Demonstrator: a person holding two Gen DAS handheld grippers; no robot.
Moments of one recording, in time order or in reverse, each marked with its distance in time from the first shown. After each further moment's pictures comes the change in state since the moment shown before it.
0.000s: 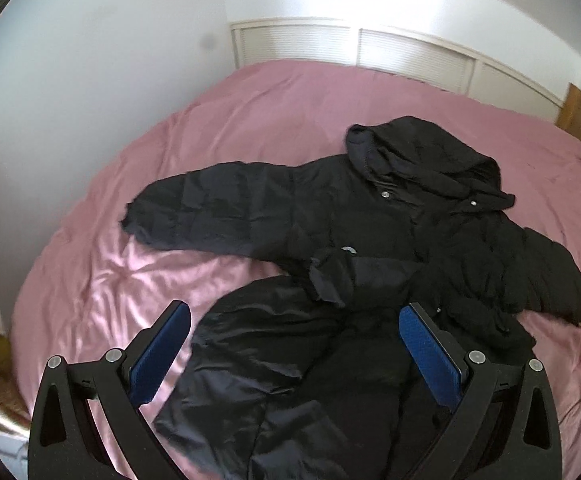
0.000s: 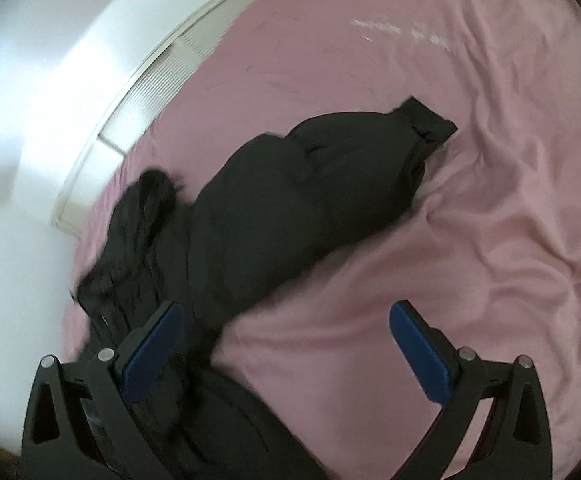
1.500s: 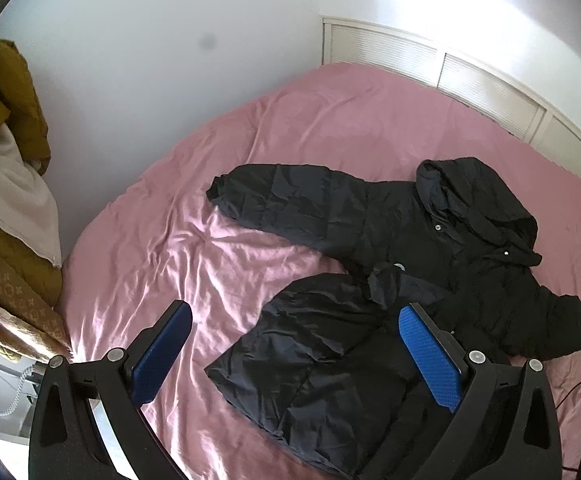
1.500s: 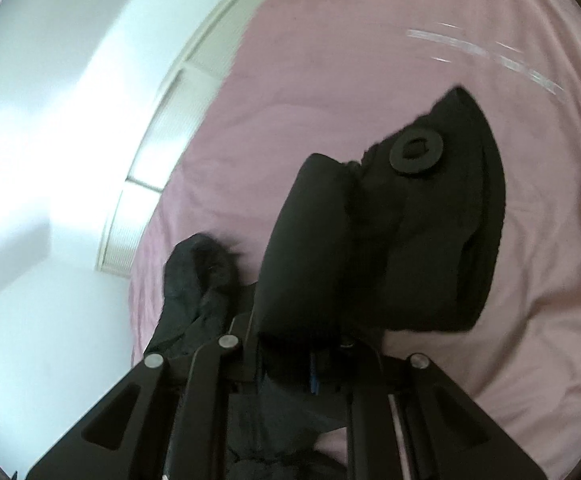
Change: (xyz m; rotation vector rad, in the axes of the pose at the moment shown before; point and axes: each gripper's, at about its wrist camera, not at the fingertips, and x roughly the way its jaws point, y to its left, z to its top) left arm -0.083 0.067 0.015 -0.250 0.054 0.137; right arm 0.077 0.103 0.136 0.076 0.030 0.189
